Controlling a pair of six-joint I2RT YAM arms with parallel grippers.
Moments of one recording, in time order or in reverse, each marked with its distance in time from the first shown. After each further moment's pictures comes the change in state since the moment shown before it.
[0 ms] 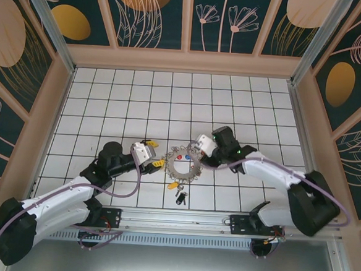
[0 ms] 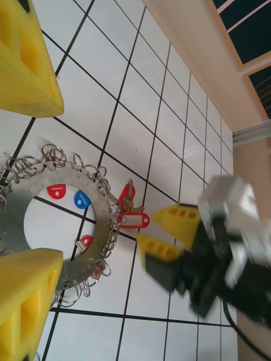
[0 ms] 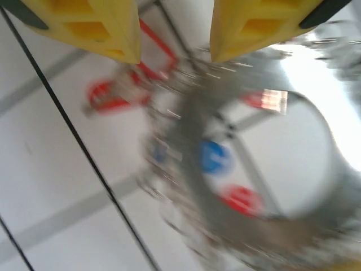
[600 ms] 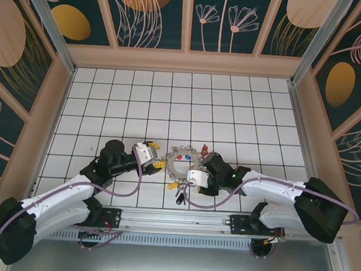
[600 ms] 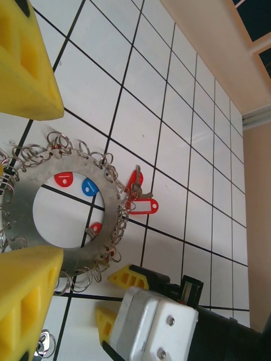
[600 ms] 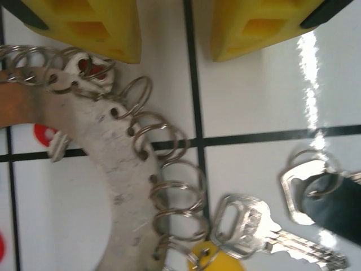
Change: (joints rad) left arm -0.001 0.010 0.036 -0.084 0.041 0.036; right arm 0.219 -0.029 -0.203 0.041 0.049 -0.138
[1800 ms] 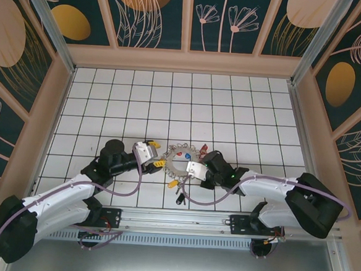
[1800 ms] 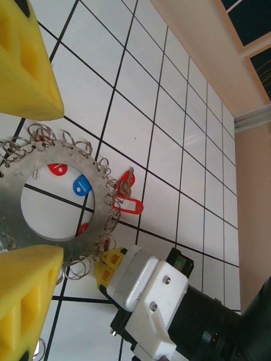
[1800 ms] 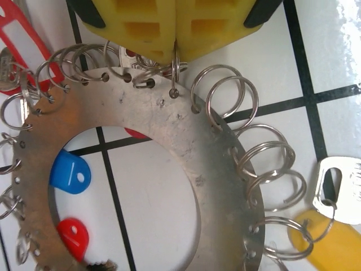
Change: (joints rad) left arm 0.000 0.021 0.002 0.047 0.007 -0.011; right arm -0.039 0.029 -0.052 0.232 0.084 0.045
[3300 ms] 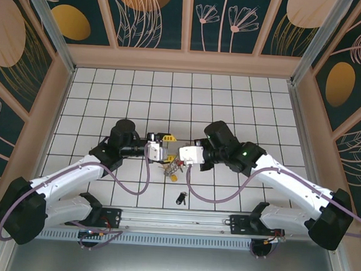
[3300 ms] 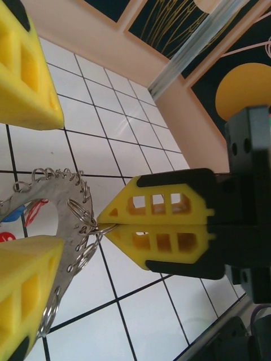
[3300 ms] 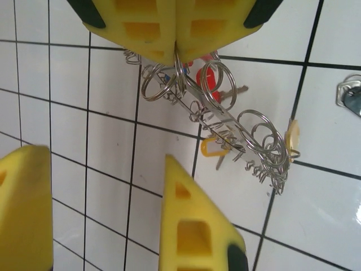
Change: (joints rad) left arm 0.000 0.211 0.297 -0.117 0.272 0.498; right arm -0.021 -0.119 0.534 -0.534 -0.236 -0.385
